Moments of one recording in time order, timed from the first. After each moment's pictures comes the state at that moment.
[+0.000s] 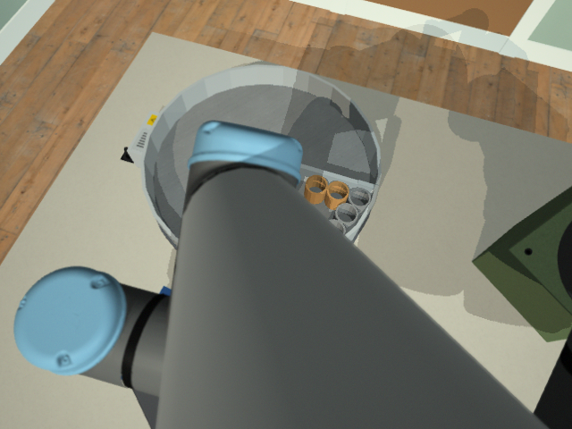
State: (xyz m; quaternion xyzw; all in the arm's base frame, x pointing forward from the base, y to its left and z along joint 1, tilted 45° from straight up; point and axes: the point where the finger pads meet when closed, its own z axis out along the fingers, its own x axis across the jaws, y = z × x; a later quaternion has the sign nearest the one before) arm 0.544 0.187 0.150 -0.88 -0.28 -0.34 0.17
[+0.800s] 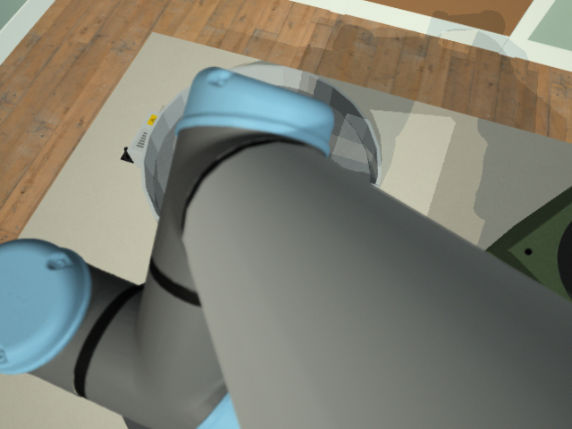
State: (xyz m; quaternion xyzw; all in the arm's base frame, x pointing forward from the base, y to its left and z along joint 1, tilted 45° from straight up) arm 0.513 0.156 0.195 -0.88 -0.27 -0.34 0.17
